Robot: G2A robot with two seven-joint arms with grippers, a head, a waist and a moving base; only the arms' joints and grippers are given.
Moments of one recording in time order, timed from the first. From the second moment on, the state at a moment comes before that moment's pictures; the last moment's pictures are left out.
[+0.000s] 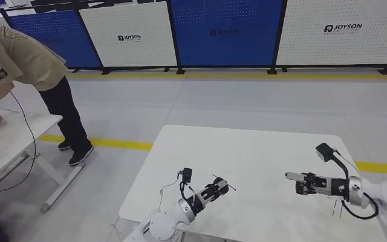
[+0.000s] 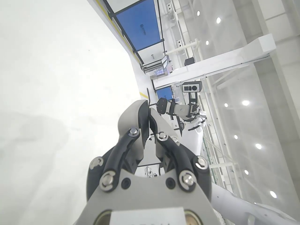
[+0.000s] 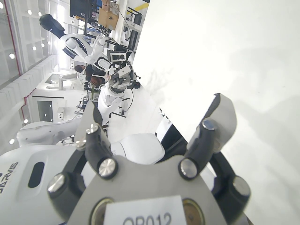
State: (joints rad) left arm 1.61 -1.17 -1.11 -1.77 -0.10 -0.16 -0.23; right arm -1.16 -0.89 1.36 -1.57 0.18 0.02 1.27
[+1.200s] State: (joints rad) left arm 1.61 -1.17 -1.11 -1.77 -0.10 -0.16 -0.23; right arm -1.08 -0.84 1.30 -1.60 -0.28 0.04 1.38
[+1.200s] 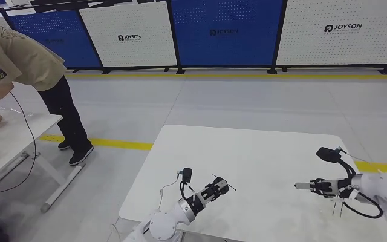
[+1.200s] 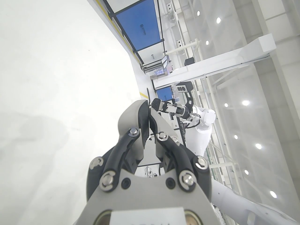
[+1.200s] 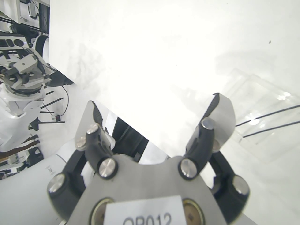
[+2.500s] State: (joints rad) left arm 1.61 -1.17 -1.11 -1.77 -0.10 -0.16 -0.23; right arm -0.99 -0.78 1.20 -1.54 -0.48 0.34 1.39
